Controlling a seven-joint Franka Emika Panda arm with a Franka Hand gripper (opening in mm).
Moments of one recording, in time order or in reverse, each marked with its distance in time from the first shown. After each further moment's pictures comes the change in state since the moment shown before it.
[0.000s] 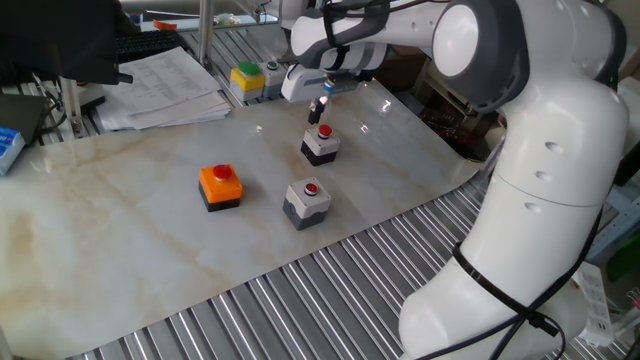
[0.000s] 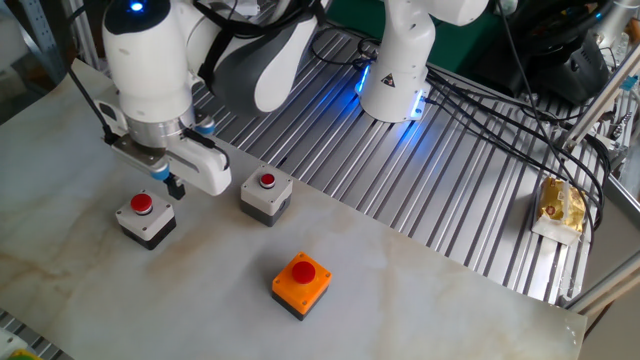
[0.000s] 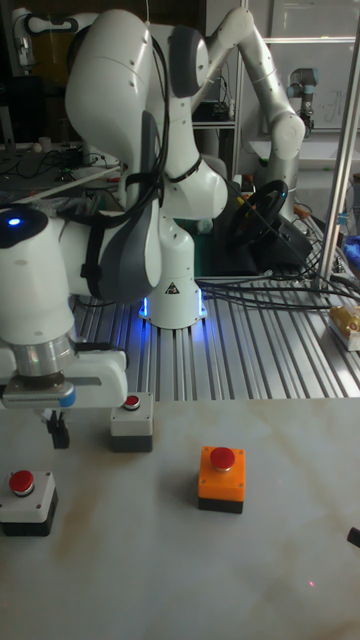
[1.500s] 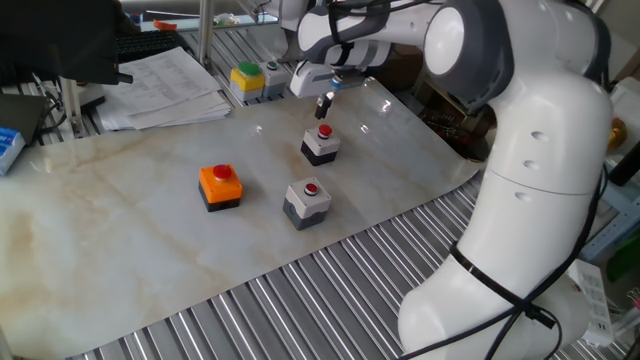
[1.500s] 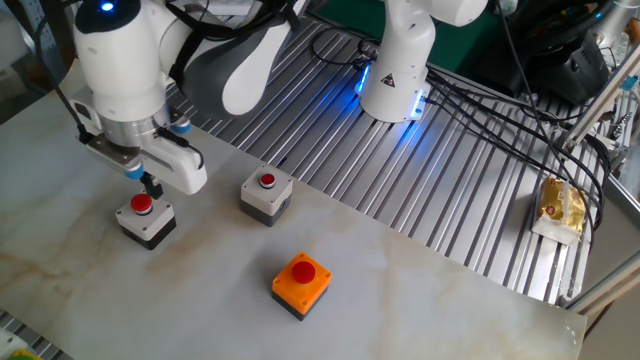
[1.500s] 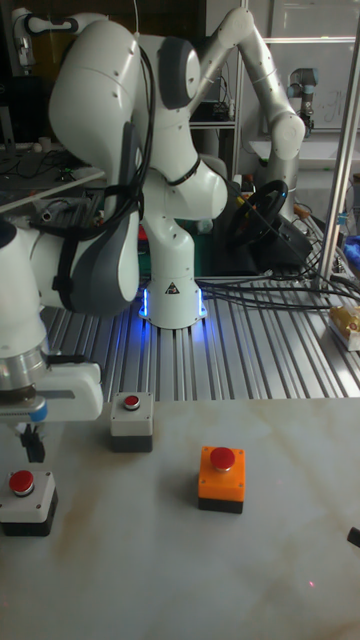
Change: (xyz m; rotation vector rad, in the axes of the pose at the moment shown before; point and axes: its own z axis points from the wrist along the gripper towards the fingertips) arm -0.017 -0.033 0.007 0.006 -0.009 -0.010
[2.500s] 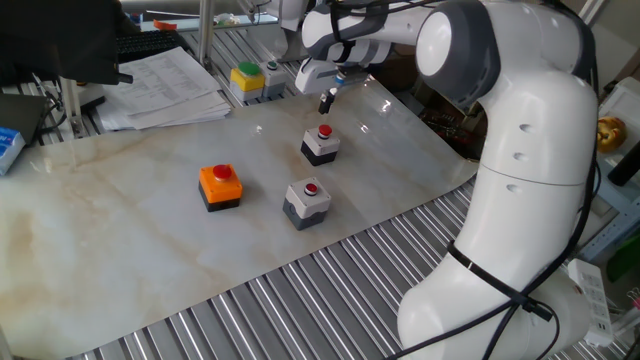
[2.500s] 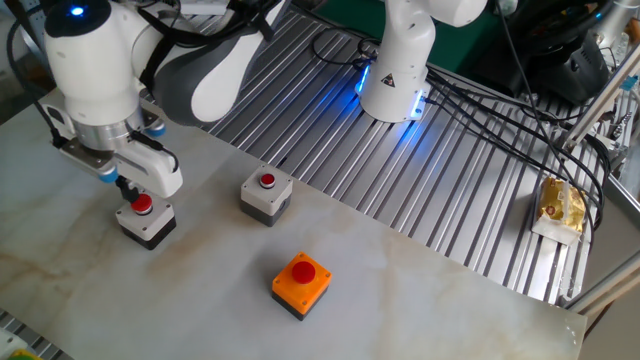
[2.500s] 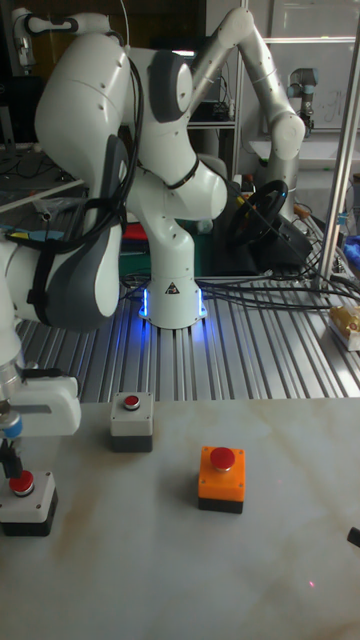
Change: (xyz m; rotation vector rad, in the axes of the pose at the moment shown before) arm -0.020 -0.029 0.008 0.010 -0.013 -0.022
